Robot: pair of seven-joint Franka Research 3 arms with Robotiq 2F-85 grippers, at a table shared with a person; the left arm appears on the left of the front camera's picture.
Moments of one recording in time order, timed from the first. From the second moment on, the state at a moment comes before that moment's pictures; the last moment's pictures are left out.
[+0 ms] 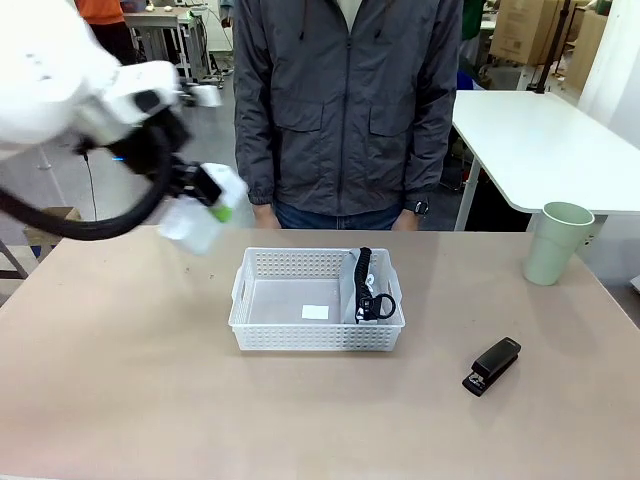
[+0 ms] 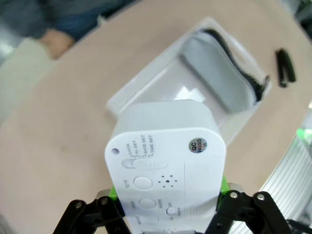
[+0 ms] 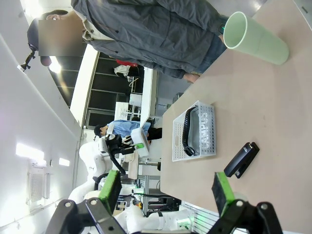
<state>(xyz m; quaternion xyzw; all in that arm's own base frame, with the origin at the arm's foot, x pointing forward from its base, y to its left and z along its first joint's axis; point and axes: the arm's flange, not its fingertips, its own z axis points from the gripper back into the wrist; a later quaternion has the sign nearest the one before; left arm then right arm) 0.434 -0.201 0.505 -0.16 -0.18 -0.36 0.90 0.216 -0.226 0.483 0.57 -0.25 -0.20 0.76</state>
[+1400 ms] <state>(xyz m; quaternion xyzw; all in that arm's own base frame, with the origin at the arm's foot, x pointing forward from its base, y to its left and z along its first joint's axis) 0.477 -0.359 0.327 -0.02 0.01 -0.48 0.88 0.216 -0.226 0.483 0.57 -0.25 -0.20 0.76</state>
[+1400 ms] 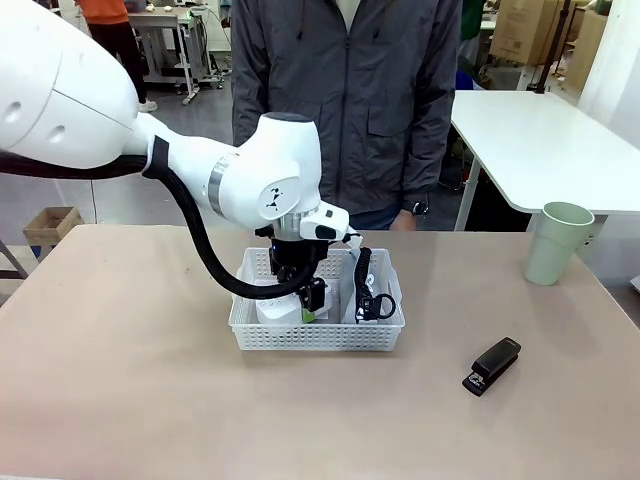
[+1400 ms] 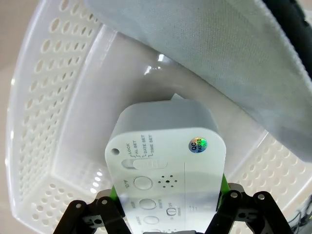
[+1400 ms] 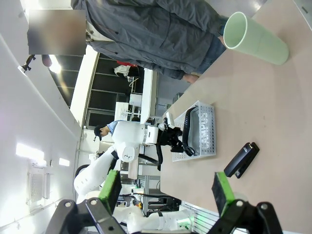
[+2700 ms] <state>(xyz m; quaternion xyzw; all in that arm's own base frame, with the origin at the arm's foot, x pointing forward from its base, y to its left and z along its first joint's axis) 0.492 -0.342 0.371 -0.02 -0.03 -0.46 0.89 0.216 -0.226 0.483 0.57 -0.25 -0.20 0.76</state>
